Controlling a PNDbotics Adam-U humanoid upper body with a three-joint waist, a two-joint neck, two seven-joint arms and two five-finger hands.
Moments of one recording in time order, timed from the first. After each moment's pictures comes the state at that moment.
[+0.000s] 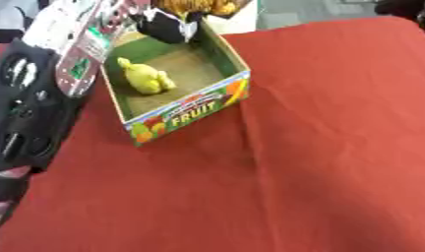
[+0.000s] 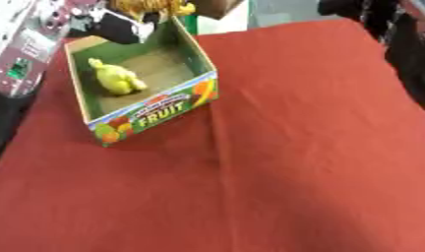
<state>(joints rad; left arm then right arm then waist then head) -1.18 0.40 -0.28 -1.28 -1.10 0.07 -0.41 -0.62 -0.45 0.01 -1.98 -0.11 0.10 0.26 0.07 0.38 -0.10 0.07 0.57</state>
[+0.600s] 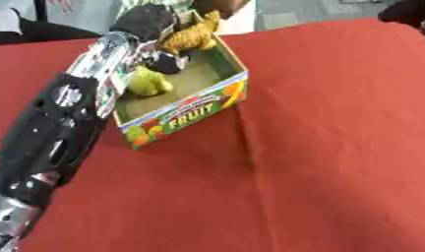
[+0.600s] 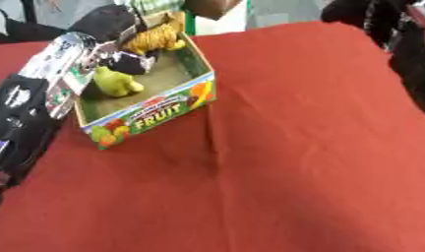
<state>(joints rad) -1.18 0.37 -0.26 -1.05 -1.17 0.06 -0.27 -0.62 -0.45 0.01 -1.98 -0.12 0.10 0.26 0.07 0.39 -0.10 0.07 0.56</state>
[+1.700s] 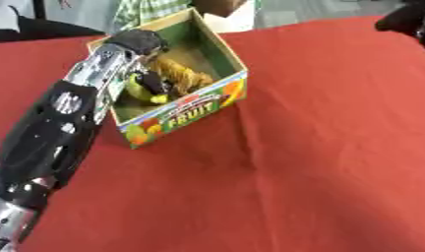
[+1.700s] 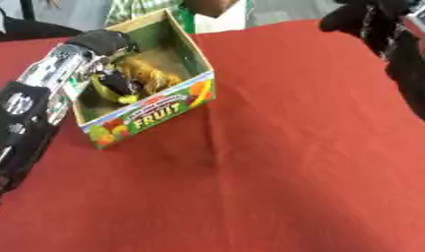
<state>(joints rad) -1.17 0.37 -0.25 -1.02 -1.31 0.13 -0.59 -0.60 -0.45 0.01 -1.98 -0.11 0.10 0.27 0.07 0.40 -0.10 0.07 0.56</state>
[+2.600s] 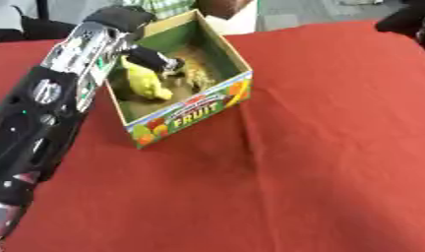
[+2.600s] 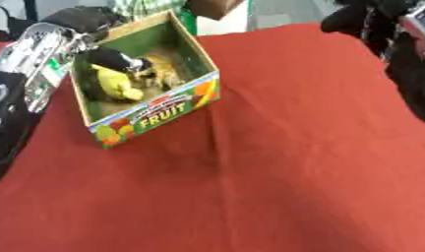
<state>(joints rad) -1.17 0.43 -0.24 -1.21 -1.24 0.20 -0.60 -0.58 -0.45 -0.01 -1.98 -0.11 0.11 0.25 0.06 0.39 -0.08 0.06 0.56</state>
